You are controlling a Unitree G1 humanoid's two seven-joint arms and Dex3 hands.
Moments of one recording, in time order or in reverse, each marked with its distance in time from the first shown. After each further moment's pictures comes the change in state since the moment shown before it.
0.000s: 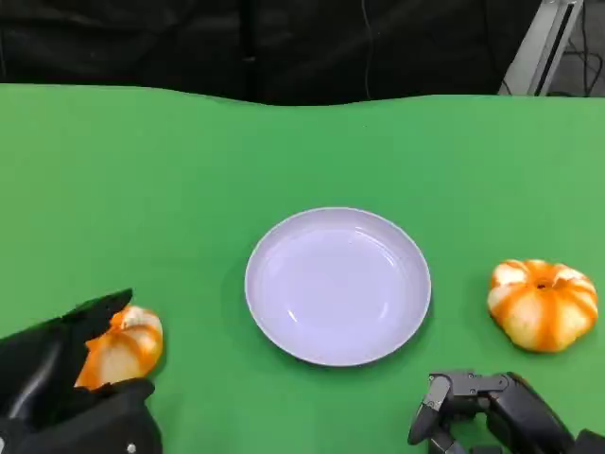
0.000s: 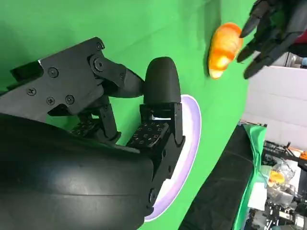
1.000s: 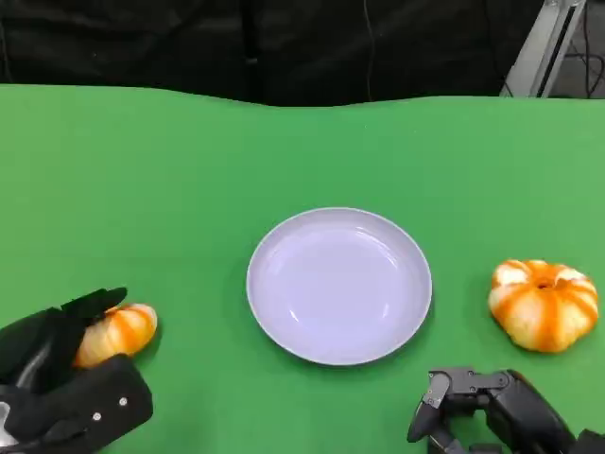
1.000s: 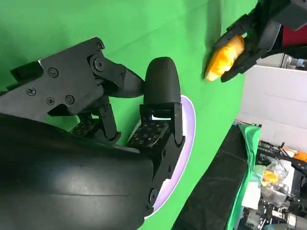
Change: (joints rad) left arm -0.249 0.060 -0.152 0.452 -0.143 -0.092 0.117; right arm 0.004 0.000 0.000 -0.021 0.001 0.002 -0.001
